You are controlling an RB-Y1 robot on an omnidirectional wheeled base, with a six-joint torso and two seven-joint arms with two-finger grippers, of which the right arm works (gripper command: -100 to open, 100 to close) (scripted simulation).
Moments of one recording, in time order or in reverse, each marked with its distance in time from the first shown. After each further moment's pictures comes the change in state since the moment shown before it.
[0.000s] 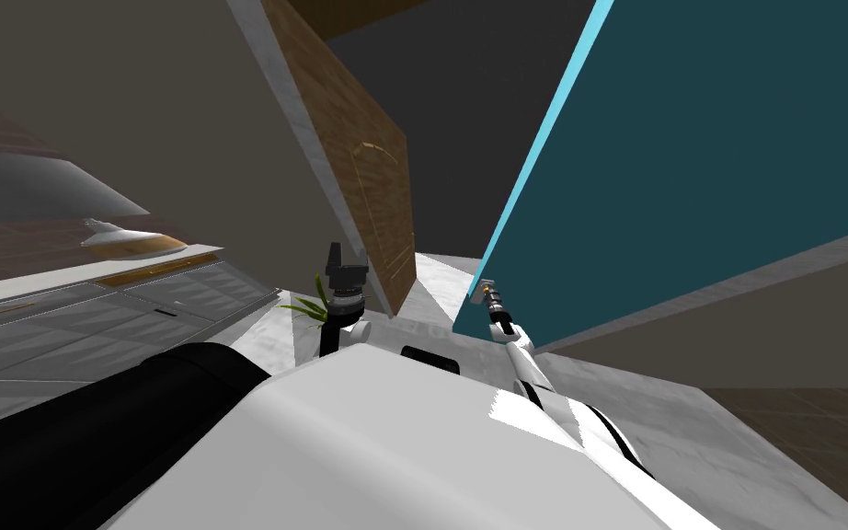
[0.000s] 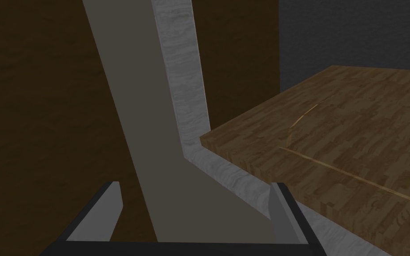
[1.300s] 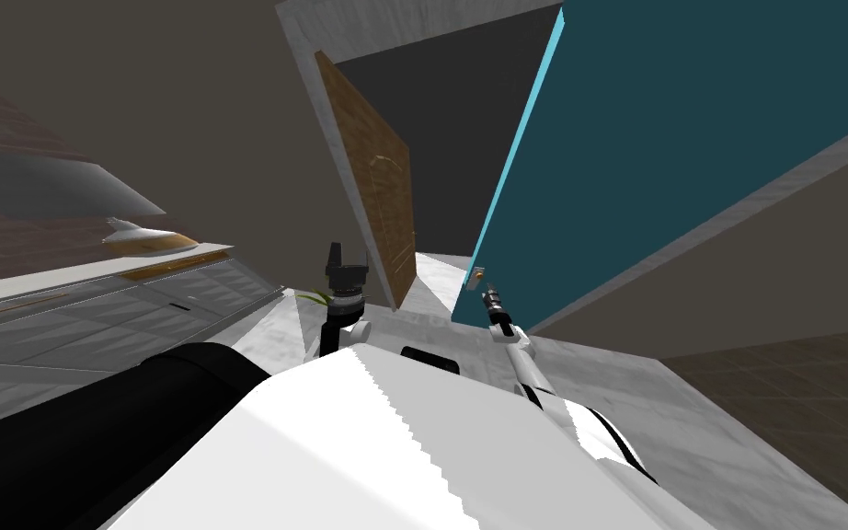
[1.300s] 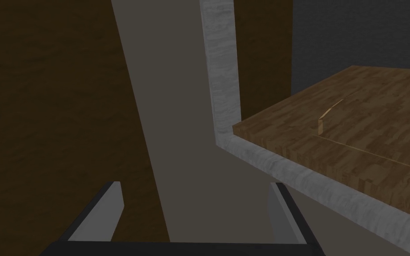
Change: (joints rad) arm 0.018 -0.002 0.017 -0.013 0.010 -0.006 -0.020
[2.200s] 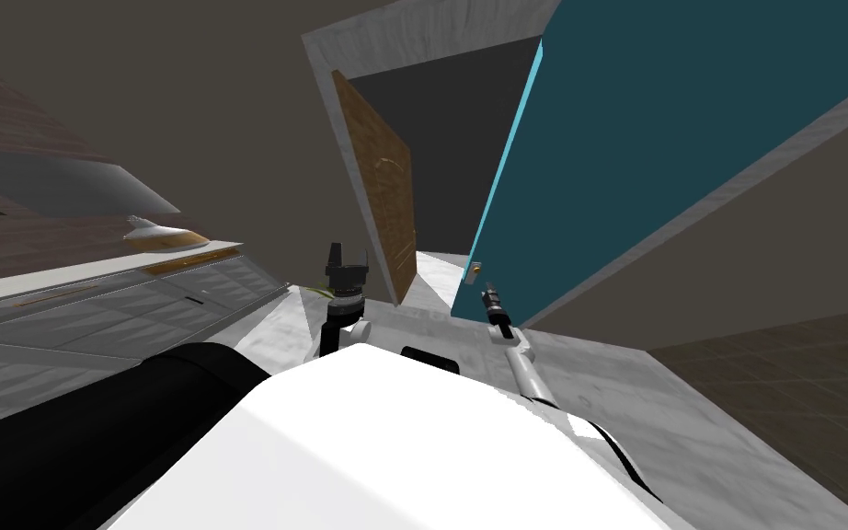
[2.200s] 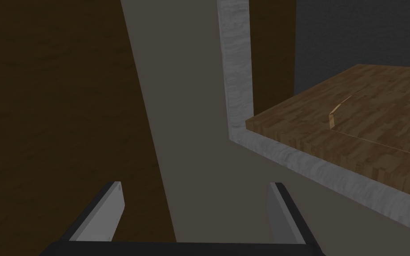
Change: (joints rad) arm 0.072 0.022 0.015 -0.137 -0.015 0.008 0.055
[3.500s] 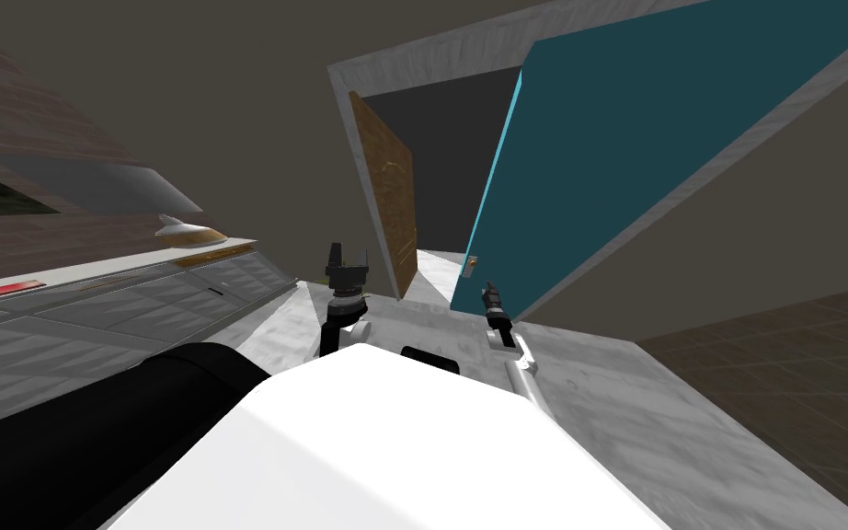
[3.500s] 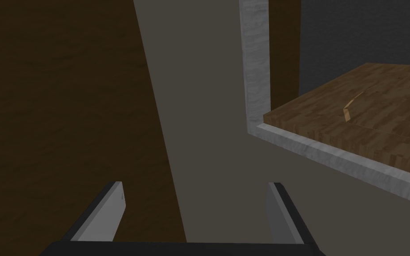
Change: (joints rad) arm 0.195 0.054 0.040 -0.374 -0.039 0.039 0.132
